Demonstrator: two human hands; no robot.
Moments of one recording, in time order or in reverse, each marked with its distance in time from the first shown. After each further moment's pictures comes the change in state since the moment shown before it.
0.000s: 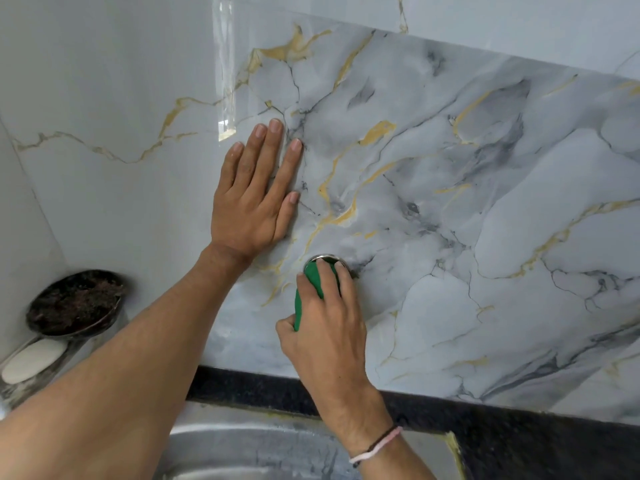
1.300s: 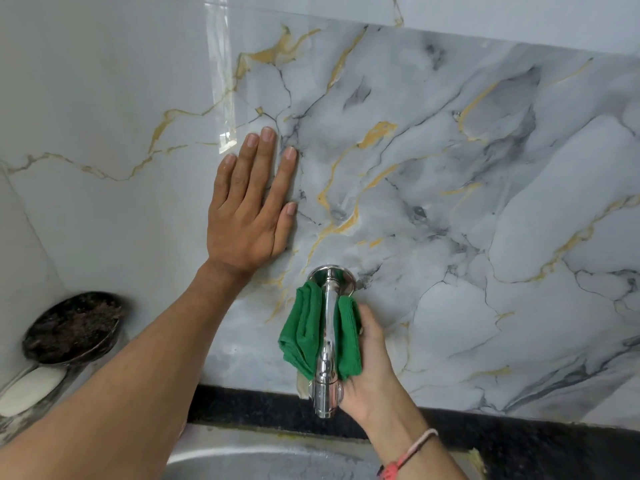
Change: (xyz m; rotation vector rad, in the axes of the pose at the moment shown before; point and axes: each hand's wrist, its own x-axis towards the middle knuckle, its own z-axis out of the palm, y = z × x) left_hand -0.005 -0.003 0.003 -0.009 -0.012 0.007; right_hand 0.009 0.057 0.047 2.111 -0.648 0.851
